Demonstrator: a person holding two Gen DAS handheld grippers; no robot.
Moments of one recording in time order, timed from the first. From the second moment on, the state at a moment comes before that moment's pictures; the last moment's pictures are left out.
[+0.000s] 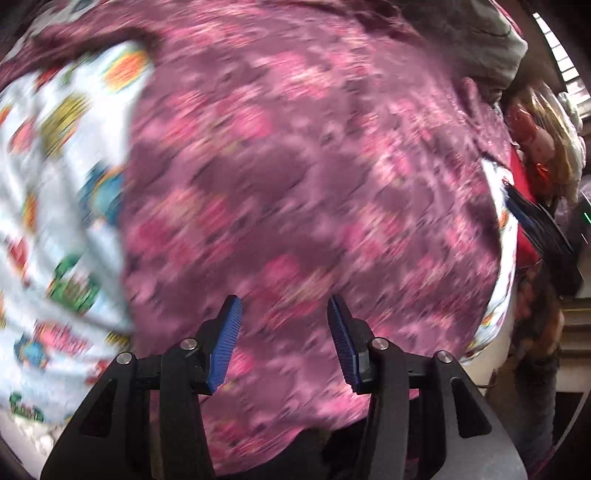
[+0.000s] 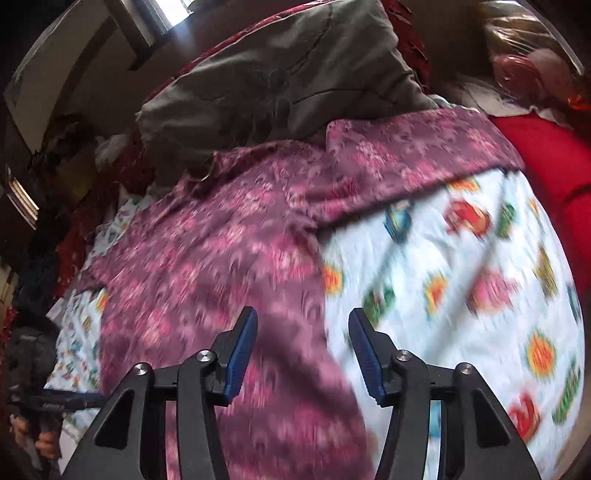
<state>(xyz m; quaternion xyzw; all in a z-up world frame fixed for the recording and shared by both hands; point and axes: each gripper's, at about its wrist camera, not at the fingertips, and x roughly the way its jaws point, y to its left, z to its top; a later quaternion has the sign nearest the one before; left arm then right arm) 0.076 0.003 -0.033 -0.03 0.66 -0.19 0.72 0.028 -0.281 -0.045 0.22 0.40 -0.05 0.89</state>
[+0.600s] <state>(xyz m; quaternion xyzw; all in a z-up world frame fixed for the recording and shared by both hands) 0.154 -0.076 -0.046 0.05 0.61 -0.10 0.79 0.066 -0.307 -0.047 0.22 0.38 -0.06 0.89</state>
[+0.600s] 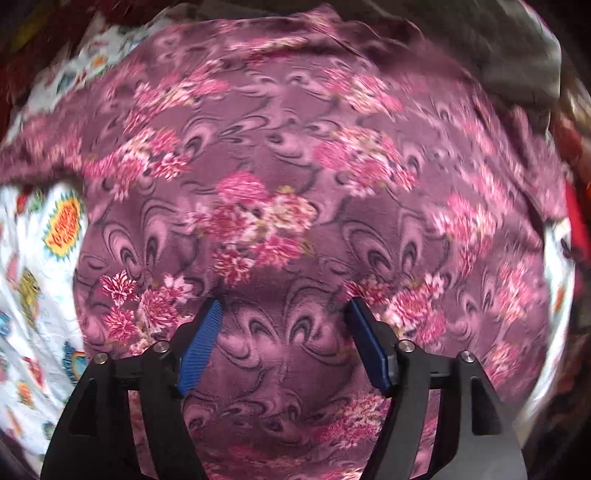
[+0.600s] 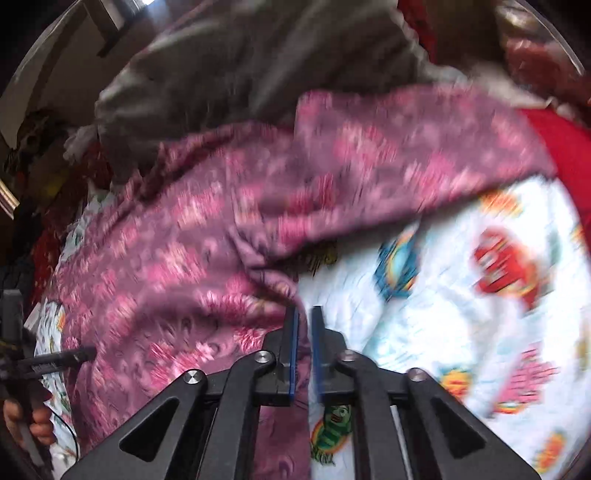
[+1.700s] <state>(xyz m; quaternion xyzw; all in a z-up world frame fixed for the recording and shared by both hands) 0.215 -0.104 -0.008 -0.03 0.58 -0.16 0.80 0.053 -0.620 -0.141 0.66 0.19 -0.18 0.71</state>
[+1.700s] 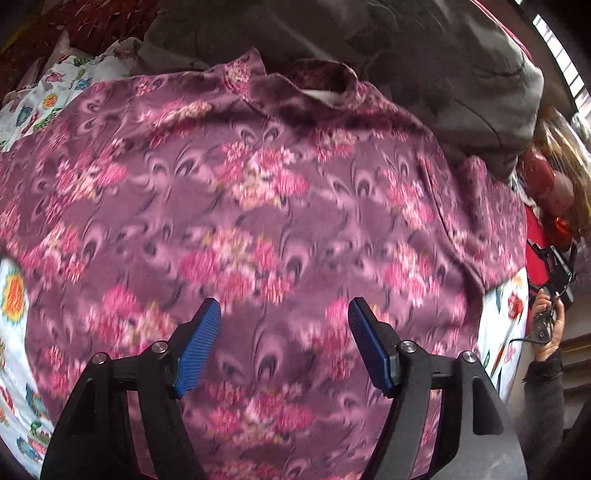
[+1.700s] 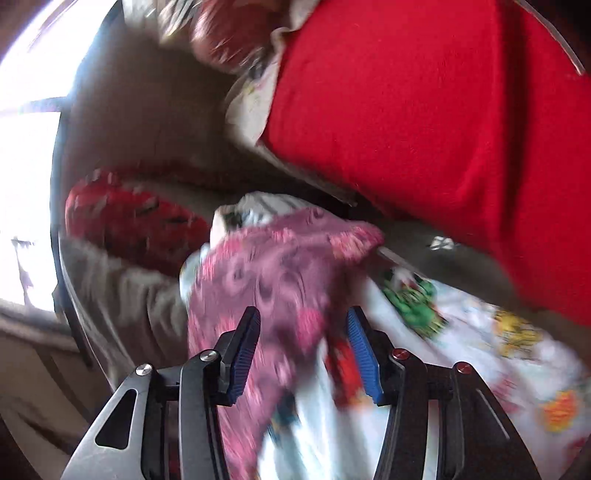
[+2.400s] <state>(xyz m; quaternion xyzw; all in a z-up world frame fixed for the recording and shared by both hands) 0.232 -0.071 -0.016 -0.11 0.57 -0.14 0.80 0.049 -0.579 -0.008 0.42 0.21 -0.25 0.84</state>
